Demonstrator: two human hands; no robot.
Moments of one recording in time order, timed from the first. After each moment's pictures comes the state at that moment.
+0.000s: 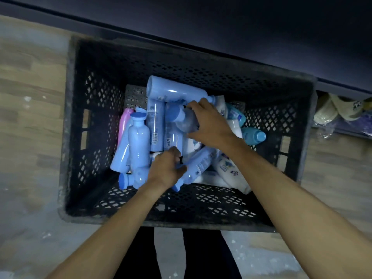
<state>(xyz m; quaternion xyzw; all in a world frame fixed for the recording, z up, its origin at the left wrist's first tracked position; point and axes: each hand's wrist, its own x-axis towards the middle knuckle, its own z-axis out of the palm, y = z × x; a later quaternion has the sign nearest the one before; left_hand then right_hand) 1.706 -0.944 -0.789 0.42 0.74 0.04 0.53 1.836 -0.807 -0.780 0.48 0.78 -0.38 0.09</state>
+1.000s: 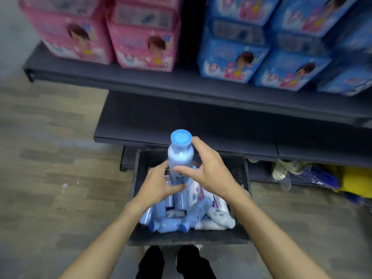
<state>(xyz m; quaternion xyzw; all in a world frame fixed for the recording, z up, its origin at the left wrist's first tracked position) 1.604 -0.889 -0.492 0.56 0.60 0.30 0.48 1.770 -0.846 -0.413 0.48 0.72 -0.44 -0.23</state>
